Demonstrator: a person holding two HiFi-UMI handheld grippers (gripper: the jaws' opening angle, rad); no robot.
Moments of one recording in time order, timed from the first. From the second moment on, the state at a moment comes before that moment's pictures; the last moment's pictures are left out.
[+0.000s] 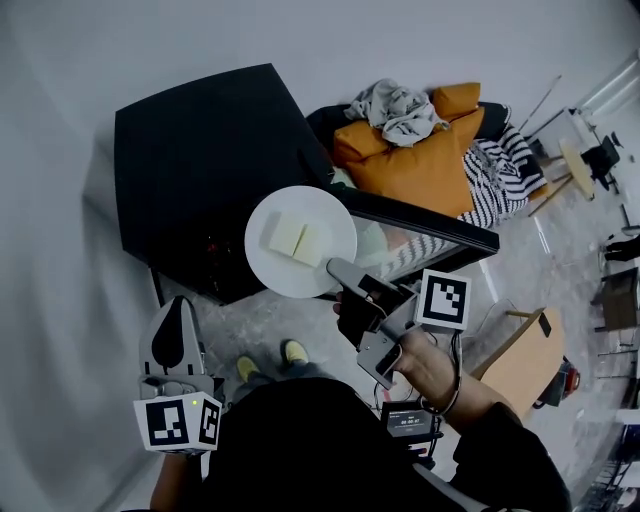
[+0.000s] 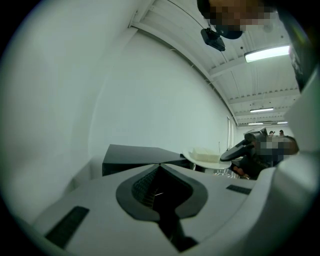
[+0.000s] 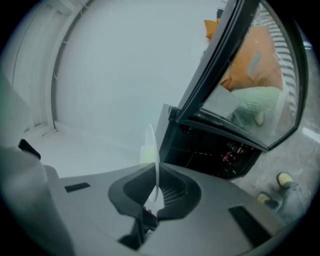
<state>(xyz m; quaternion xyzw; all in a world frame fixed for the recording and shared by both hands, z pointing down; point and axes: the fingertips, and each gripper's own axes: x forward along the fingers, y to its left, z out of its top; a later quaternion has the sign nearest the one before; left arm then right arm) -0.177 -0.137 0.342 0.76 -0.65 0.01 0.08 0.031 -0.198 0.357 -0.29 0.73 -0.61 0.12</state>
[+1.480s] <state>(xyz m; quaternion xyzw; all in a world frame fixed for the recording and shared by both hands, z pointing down) -0.171 -0.136 0.332 0.75 -0.65 0.01 0.09 0.027 -0.196 0.355 -0.27 0.73 -0.62 0.12</state>
